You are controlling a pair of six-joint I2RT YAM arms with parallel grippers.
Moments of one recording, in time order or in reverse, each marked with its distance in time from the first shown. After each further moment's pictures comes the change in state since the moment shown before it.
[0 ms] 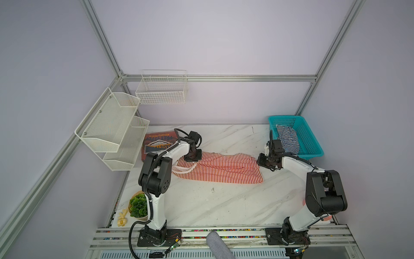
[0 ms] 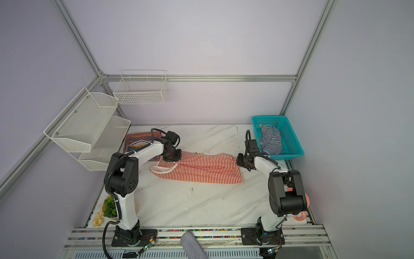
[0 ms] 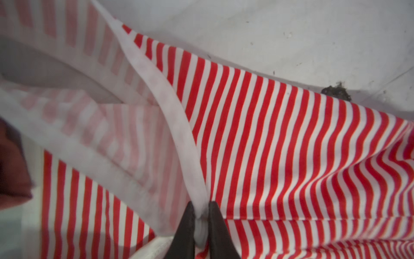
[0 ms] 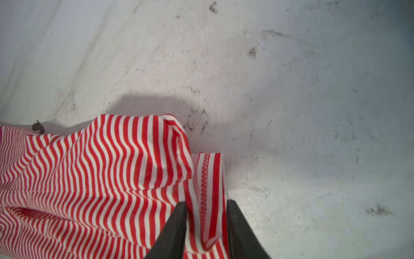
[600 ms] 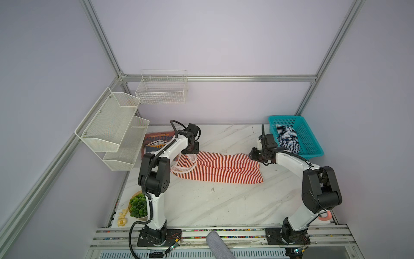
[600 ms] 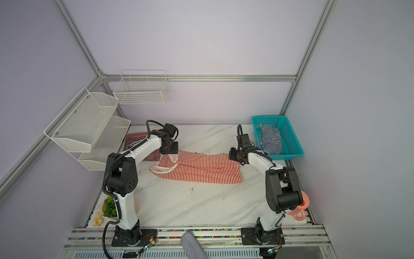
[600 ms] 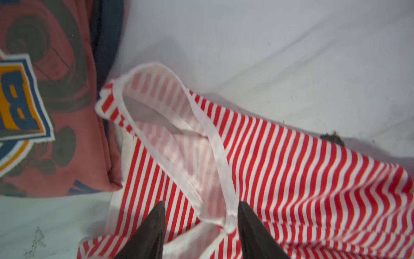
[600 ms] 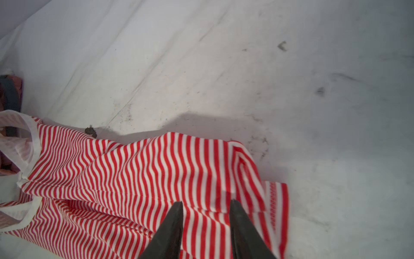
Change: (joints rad) left arm 0.029 0.080 0.269 -0.147 -0.175 0.005; right arm 0.146 0.108 0.162 0.017 -0.003 0.035
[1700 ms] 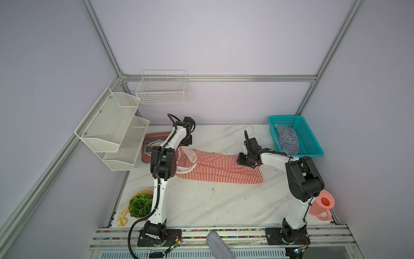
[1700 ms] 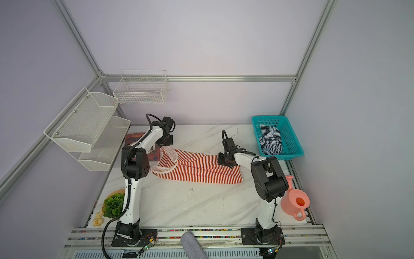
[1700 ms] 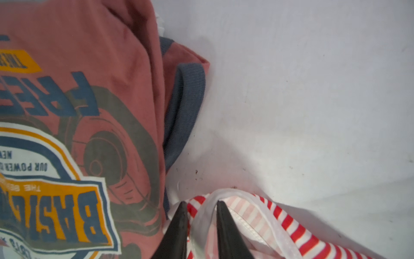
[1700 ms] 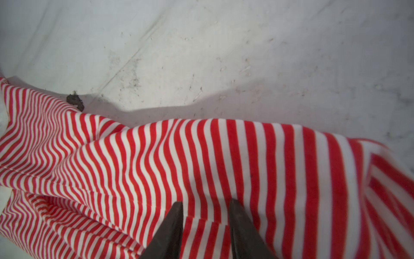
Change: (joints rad) left arm 0.104 0.348 0.447 -0.197 -0.142 0.076; right arm 0.116 0.164 0.018 0.053 0.002 0.044
